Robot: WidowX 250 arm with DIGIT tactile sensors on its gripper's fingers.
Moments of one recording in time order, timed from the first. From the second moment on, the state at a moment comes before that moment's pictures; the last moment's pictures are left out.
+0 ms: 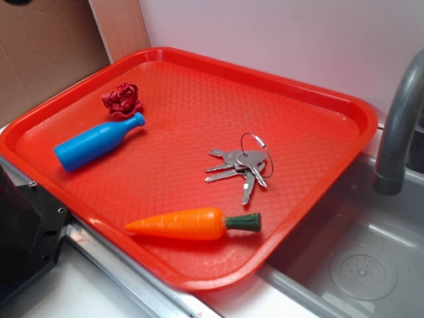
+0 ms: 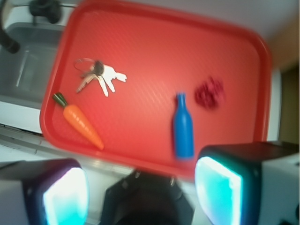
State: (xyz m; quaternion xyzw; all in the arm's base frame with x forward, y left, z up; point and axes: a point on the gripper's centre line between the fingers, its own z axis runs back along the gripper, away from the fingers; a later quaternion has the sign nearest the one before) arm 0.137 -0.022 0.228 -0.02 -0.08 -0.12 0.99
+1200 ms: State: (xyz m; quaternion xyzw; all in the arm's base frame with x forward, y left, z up) arm 0.249 -0.108 0.102 -0.17 -0.06 -0.65 0.74
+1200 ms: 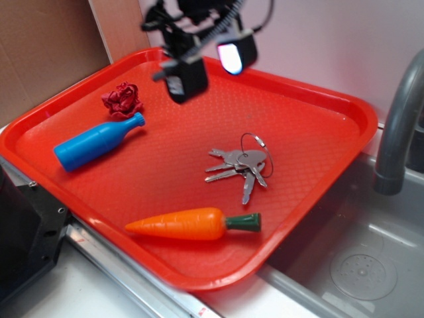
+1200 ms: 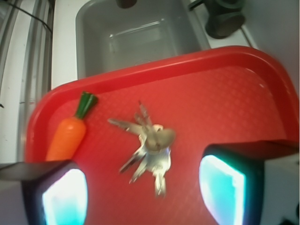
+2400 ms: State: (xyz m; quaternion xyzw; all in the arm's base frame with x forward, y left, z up) arm 0.254 -0.128 0.026 -0.11 0.03 -0.67 0.73
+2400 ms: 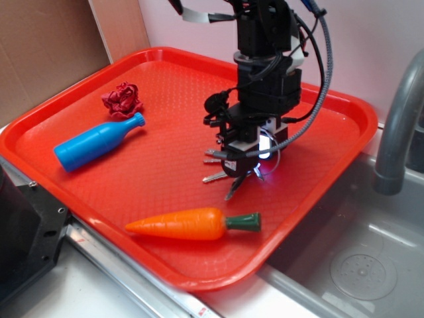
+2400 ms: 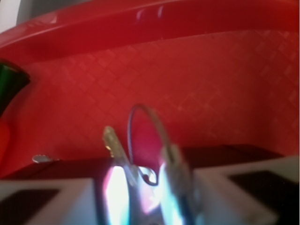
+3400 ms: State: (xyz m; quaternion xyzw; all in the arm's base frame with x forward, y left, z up) arm 0.248 -0.068 0.107 -0.01 0.04 -0.42 0.91
